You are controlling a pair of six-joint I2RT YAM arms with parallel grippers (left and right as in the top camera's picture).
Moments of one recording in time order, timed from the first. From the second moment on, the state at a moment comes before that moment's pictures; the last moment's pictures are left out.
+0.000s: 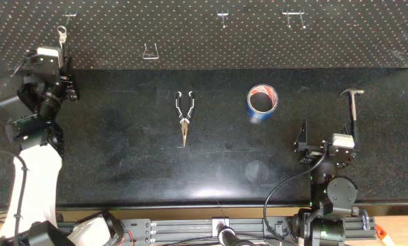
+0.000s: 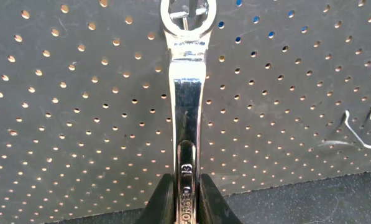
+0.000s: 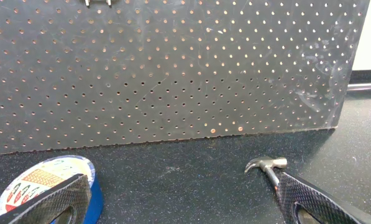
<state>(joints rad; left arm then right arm) 0.38 1.31 0.74 0.19 0.43 0.25 -0.15 0.01 0.01 -0.07 0.00 -0.03</state>
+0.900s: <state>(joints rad) 0.38 1.41 0.79 0.20 0.44 0.24 -0.15 0.01 0.01 -0.07 0.00 -0.03</state>
